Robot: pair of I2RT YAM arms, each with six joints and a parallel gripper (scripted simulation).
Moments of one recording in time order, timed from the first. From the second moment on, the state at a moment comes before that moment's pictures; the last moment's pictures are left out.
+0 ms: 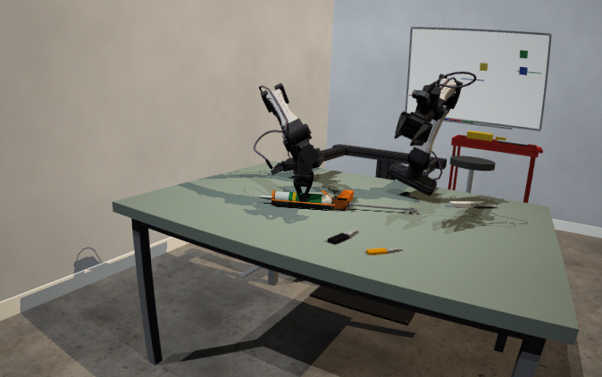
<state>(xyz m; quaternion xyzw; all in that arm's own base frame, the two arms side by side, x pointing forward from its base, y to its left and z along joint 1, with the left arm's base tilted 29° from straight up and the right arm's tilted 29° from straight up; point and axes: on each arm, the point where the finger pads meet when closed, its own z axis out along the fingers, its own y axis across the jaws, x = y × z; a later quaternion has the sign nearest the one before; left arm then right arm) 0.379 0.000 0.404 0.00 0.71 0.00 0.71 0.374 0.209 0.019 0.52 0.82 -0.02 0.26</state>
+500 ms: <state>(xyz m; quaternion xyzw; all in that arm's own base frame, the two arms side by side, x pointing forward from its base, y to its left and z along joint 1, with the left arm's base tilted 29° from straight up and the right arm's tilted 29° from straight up) 0.379 0.000 0.404 0.00 0.71 0.00 0.71 0.376 0.209 0.023 0.52 0.82 -0.01 0.26</state>
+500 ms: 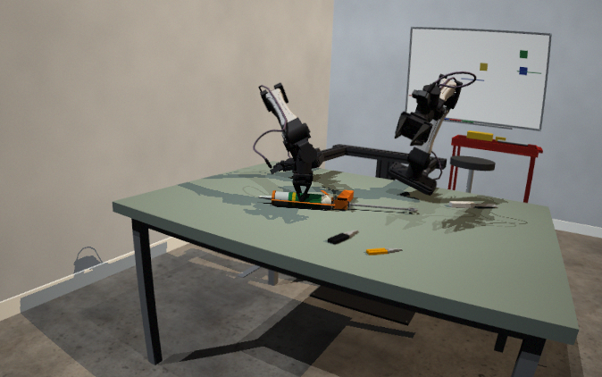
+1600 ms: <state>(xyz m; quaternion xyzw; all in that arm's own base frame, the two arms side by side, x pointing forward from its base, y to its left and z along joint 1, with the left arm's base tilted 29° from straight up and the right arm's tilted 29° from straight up) 0.379 0.000 0.404 0.00 0.71 0.00 0.71 0.375 0.210 0.023 0.52 0.82 -0.01 0.26</state>
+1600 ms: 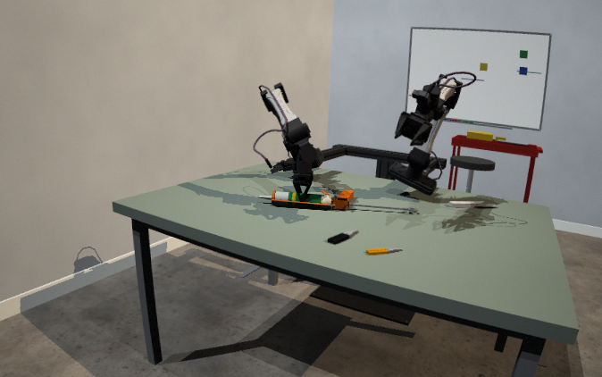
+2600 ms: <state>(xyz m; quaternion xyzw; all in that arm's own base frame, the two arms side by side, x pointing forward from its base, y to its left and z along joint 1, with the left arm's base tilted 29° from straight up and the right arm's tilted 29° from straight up) 0.379 0.000 0.404 0.00 0.71 0.00 0.71 0.375 0.209 0.022 0.52 0.82 -0.02 0.26</state>
